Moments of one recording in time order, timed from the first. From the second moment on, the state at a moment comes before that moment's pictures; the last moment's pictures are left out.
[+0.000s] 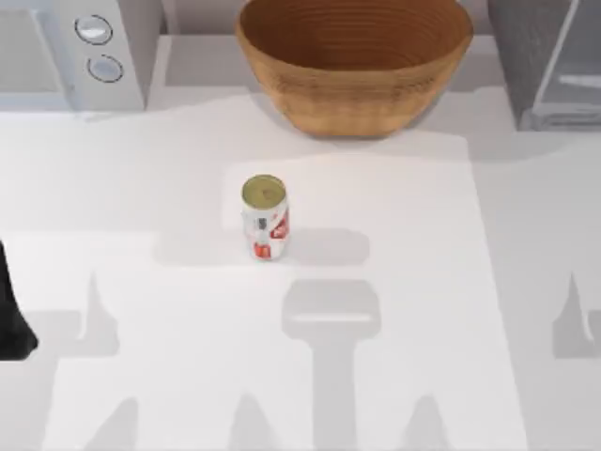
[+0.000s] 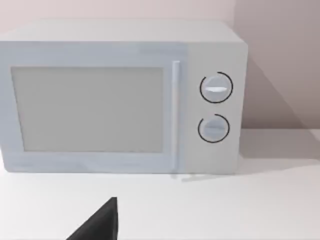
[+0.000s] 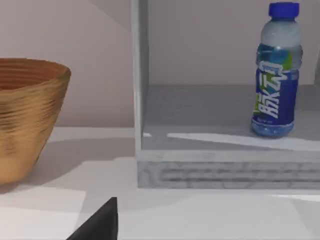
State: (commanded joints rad) left arm 0.00 0.00 0.00 0.00 0.00 0.00; right arm 0.00 0.00 0.00 0.00 0.00 0.00
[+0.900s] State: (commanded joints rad) left arm 0.00 0.00 0.00 0.00 0.00 0.00; right arm -0.13 0.92 0.47 0.52 -0.12 -0.01
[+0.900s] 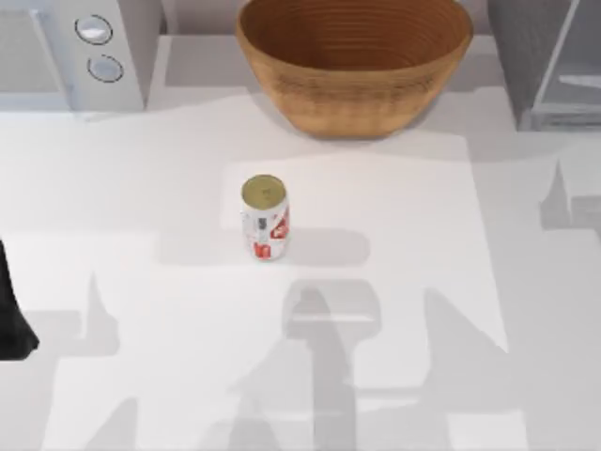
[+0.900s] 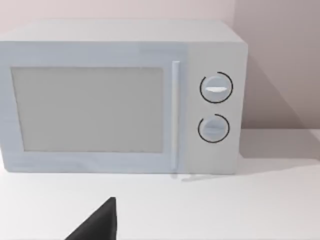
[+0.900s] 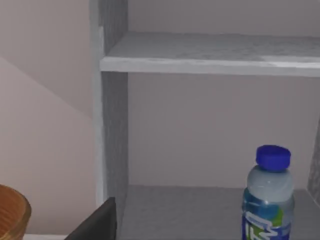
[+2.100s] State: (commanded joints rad) left arm 0.00 0.00 0.00 0.00 0.00 0.00; right arm -0.29 2.21 1.04 1.16 -0.25 -0.01
